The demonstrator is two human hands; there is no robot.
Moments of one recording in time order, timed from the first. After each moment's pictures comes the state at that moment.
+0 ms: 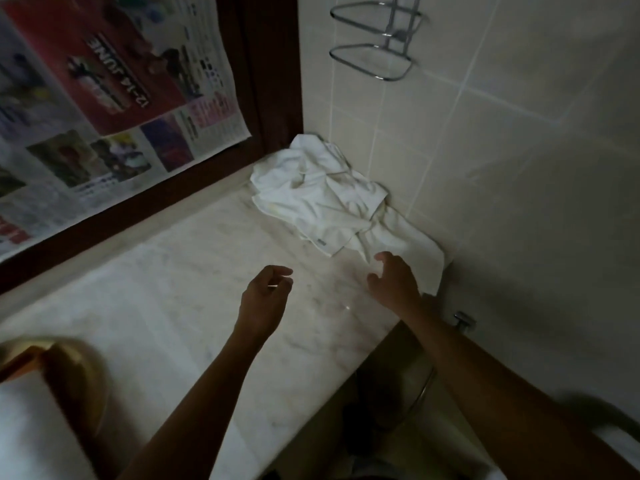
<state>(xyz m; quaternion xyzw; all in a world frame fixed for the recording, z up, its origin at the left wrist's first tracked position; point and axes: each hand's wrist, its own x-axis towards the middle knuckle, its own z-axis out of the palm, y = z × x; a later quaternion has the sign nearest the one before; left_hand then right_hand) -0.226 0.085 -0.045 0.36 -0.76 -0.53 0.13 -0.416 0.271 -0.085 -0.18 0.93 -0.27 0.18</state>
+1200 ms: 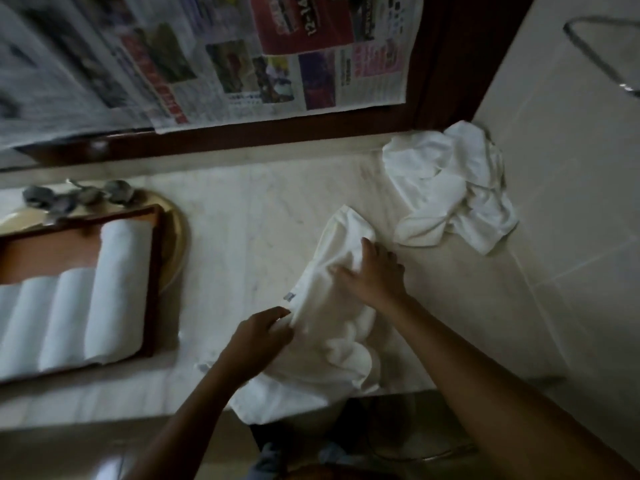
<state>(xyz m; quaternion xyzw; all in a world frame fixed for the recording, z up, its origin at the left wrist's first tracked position) -0.133 0.143 -0.065 0.56 -0.69 -0.46 0.04 -0.397 0.125 -0.110 -0.51 0.82 -0.08 0.24</state>
